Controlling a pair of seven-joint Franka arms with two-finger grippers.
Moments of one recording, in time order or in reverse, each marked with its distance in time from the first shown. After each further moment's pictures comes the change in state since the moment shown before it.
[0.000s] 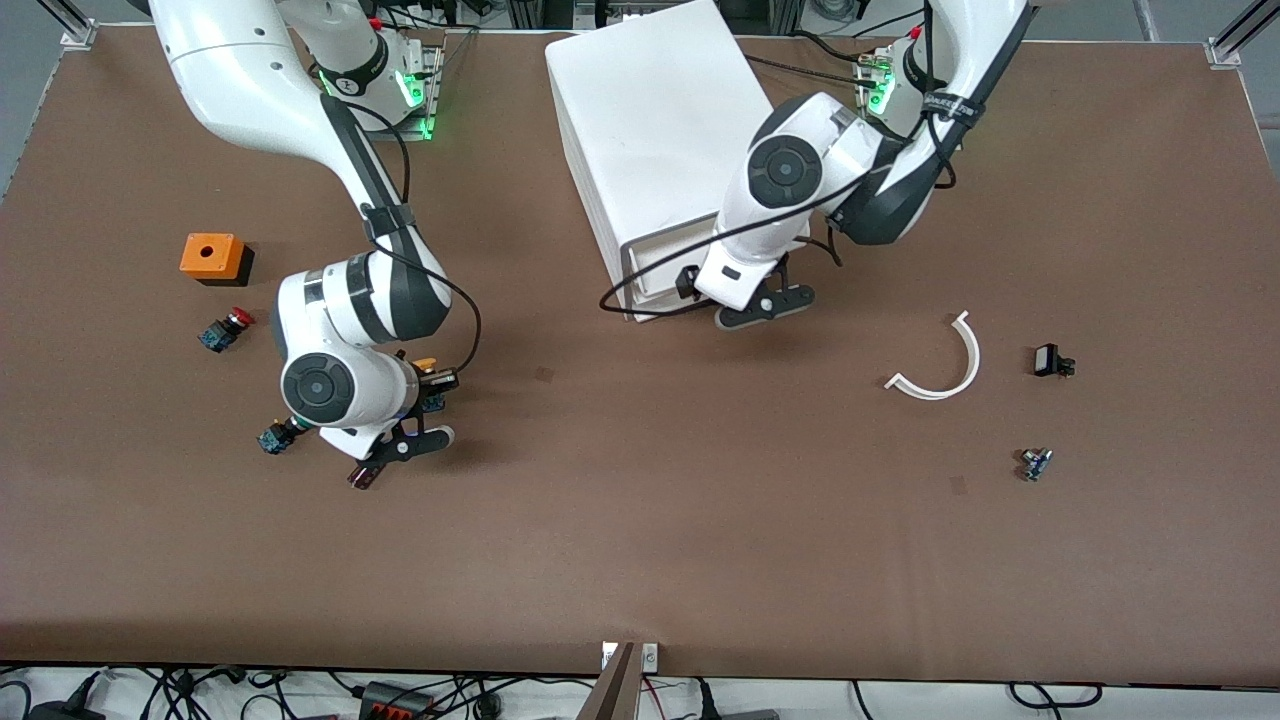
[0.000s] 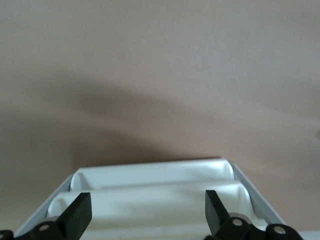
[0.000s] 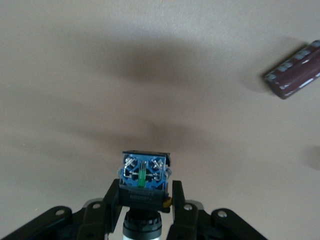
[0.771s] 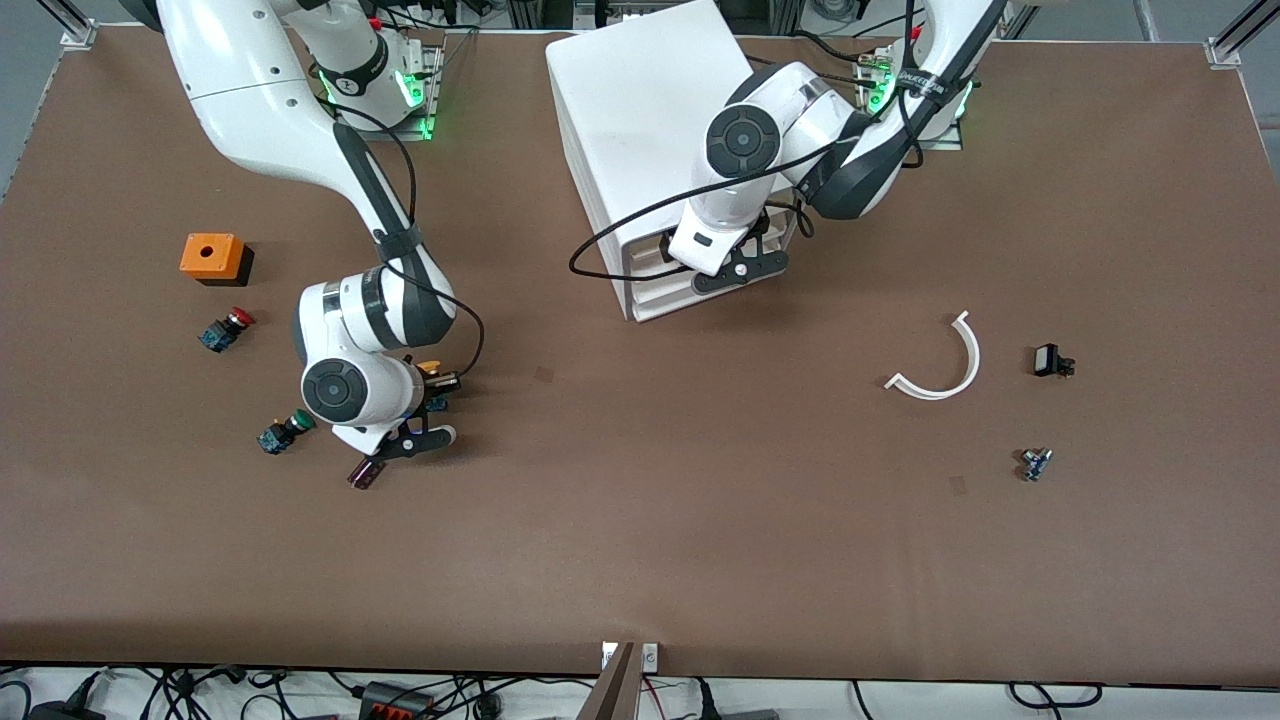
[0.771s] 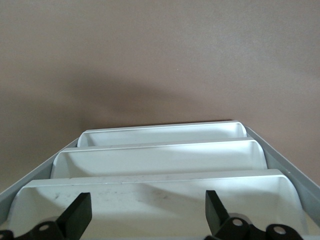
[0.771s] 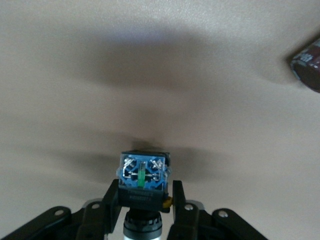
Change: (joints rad) left arm 0.000 -0.014 -0.064 -0.014 0.001 -0.083 -0.061; right arm -0.017 0.029 0.000 -0.094 0.000 0.128 0.000
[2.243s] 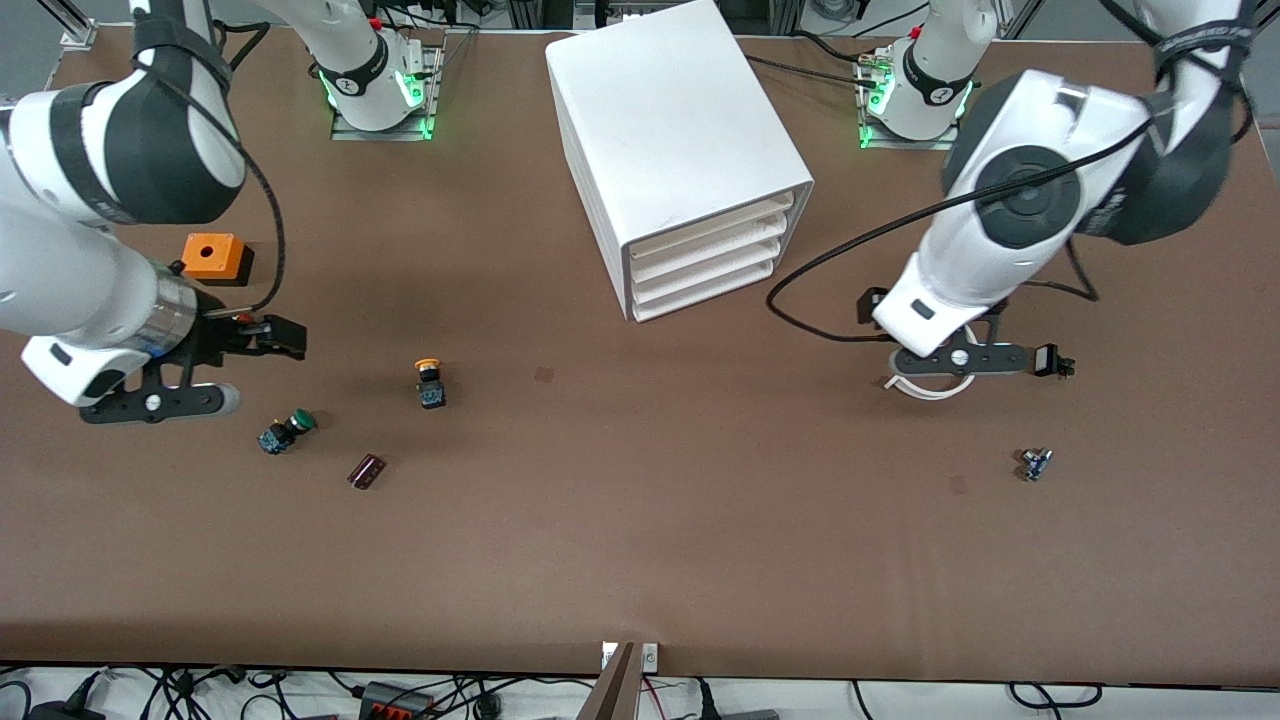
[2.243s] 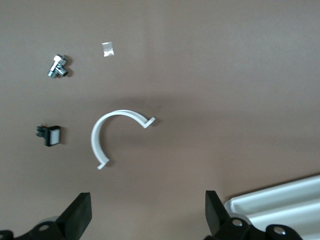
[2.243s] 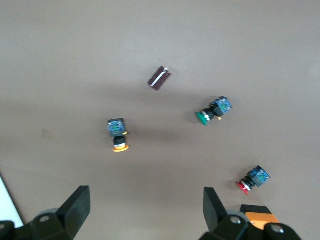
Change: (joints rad) left arm 0.353 -0.018 0.017 0.363 0.239 -0.435 0.689; right arm -0.033 -0.314 -0.165 0.294 -0.005 -0.458 -0.001
